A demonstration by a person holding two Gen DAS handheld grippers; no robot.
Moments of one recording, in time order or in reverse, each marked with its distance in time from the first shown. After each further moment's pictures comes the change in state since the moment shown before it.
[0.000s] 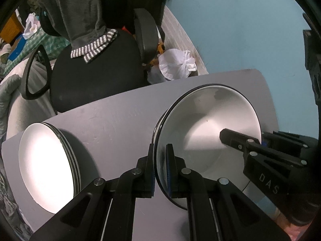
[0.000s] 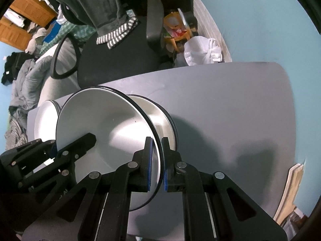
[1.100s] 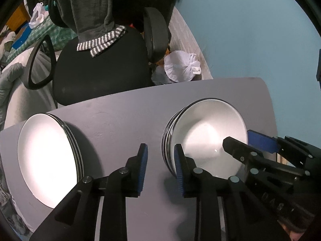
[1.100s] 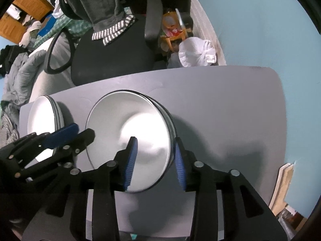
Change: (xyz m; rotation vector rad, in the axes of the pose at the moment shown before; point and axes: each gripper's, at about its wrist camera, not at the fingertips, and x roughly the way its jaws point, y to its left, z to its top) left arm -0.008 0.020 0.002 -0.080 -0.007 -0.016; right arm -0.006 0.011 0.003 -0.033 0.007 -0.086
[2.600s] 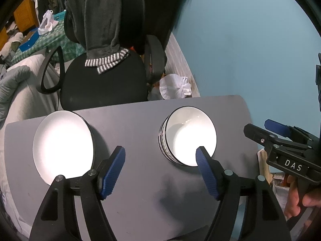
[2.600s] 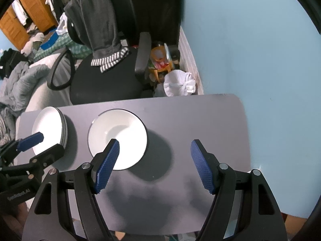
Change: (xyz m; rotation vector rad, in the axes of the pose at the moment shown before) left arm -0.072 0.014 -0.034 -0.030 -0.168 -0.062; right arm -0.077 -0.012 -0.016 -0.053 -0.211 -0.090
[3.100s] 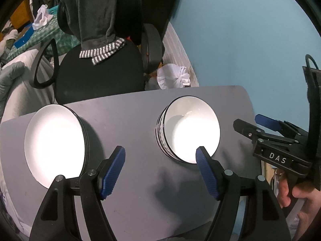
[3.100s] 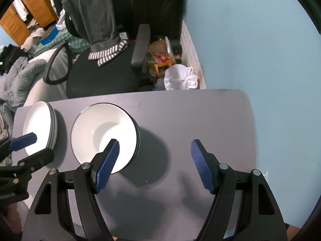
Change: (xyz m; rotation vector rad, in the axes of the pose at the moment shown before) left arm 0.022 -0.002 -0.001 0.010 0.074 -0.011; right arm 0.037 -0.014 -0.007 -0.014 0.026 0.016
